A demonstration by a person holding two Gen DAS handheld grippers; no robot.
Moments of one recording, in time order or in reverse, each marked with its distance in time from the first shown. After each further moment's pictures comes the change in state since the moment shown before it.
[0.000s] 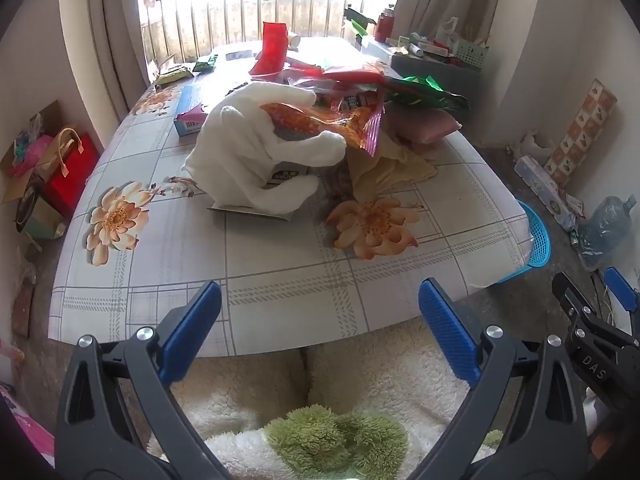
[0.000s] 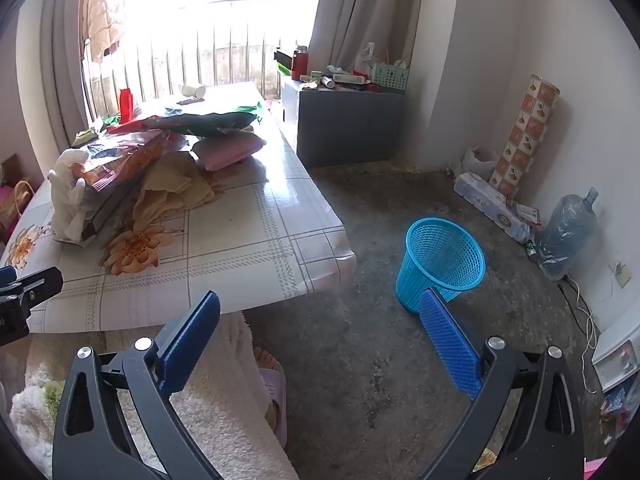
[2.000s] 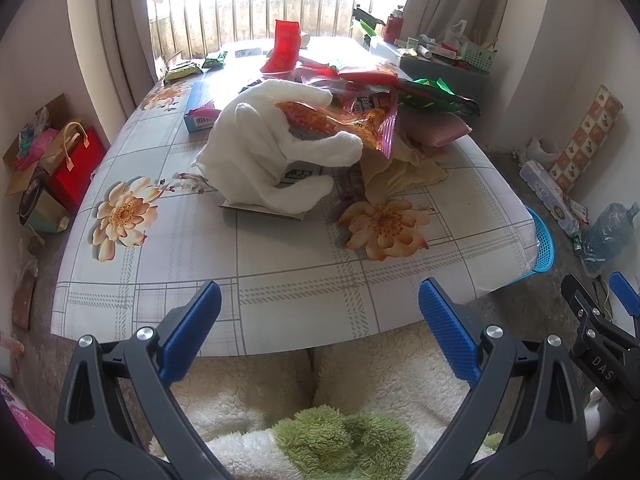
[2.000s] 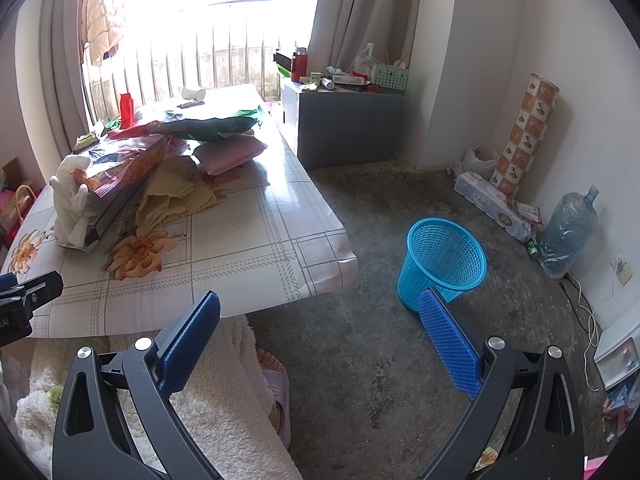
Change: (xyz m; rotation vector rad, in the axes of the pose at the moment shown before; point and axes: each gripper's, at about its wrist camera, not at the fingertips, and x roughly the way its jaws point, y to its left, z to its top) left arm -0.003 0.009 0.001 -0.011 0.000 0.001; right arm -0.004 0.002 0.004 0.006 -0.005 0.001
